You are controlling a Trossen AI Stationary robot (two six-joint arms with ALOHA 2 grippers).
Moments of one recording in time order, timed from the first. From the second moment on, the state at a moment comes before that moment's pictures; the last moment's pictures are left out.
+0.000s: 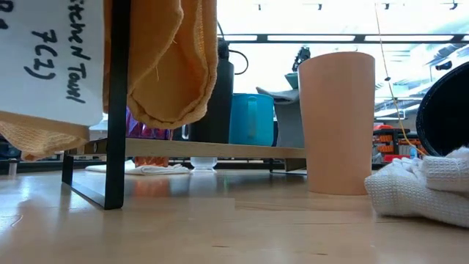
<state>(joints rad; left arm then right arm) 0.65 2.07 2.02 -1.33 0.09 0.22 0.09 1.06 1.51 -0.84 -0.05 0.24</state>
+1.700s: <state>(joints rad) 0.62 2.08 1.86 -1.23 0.01 0.15 0.09 1.06 1.51 -0.83 -0.05 0.27</state>
